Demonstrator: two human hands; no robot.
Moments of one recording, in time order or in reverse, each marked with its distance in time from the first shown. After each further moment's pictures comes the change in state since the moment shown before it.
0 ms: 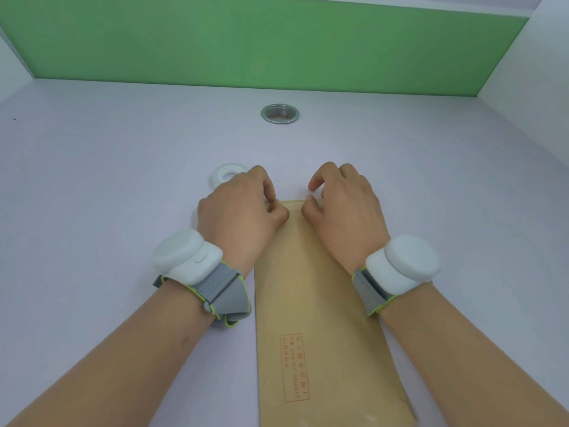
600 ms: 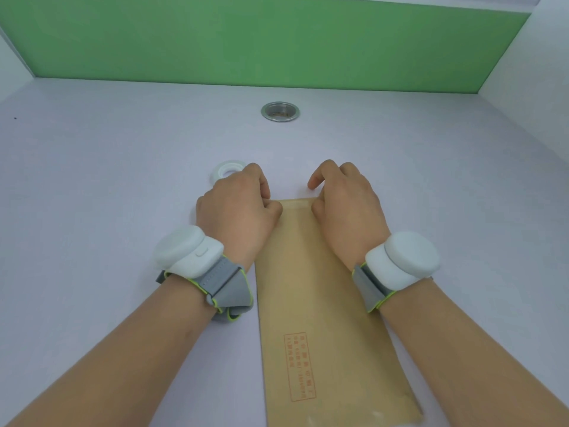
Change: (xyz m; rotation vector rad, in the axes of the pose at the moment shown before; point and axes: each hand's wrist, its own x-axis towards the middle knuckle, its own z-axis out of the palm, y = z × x) left_hand 0.001 -0.003 0.002 0.019 0.029 -0.011; right_hand 0.001 0.003 -0.001 0.013 -0.036 -0.002
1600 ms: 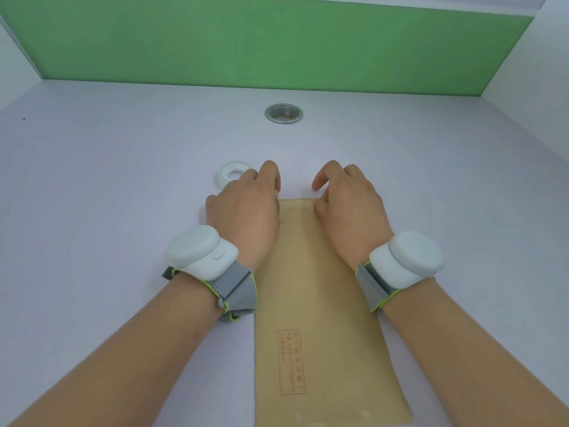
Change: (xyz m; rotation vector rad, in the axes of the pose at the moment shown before) left_hand 0.000 -0.003 0.005 0.176 0.015 0.172; right_hand 0.000 -0.001 0.001 0.014 0.012 0.021
